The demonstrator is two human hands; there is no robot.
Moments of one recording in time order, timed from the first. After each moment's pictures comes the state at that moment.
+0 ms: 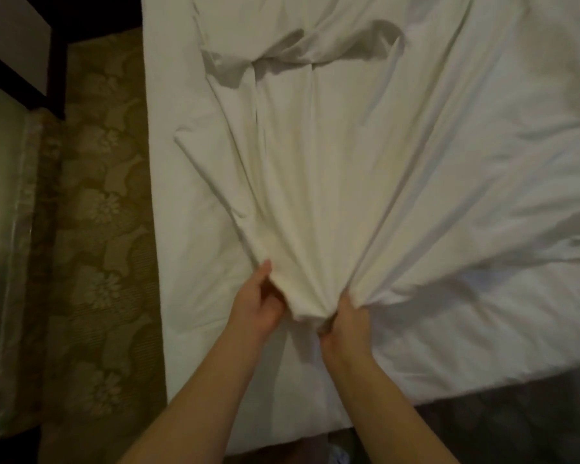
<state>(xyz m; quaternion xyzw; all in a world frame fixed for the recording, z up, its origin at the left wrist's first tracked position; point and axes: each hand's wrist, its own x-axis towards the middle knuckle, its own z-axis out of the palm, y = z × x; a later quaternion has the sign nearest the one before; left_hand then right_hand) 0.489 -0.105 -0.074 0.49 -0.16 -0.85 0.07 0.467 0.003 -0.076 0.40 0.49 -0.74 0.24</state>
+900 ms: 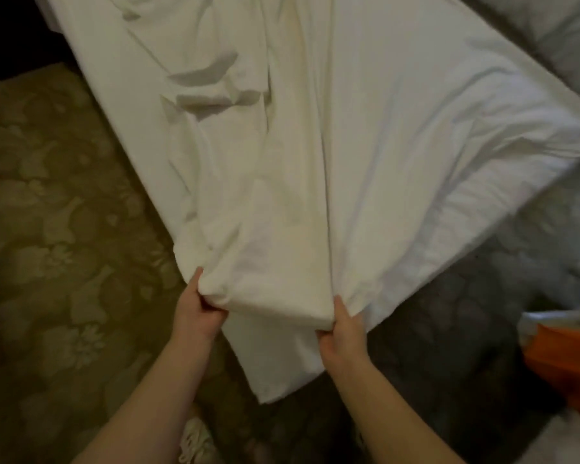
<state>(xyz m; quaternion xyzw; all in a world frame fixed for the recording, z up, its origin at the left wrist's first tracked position) 0.635 -0.237 -0.030 0.47 -0.15 -0.87 0.01 0.645 -0.047 -0.036 0.47 0.36 -0.79 0.11</state>
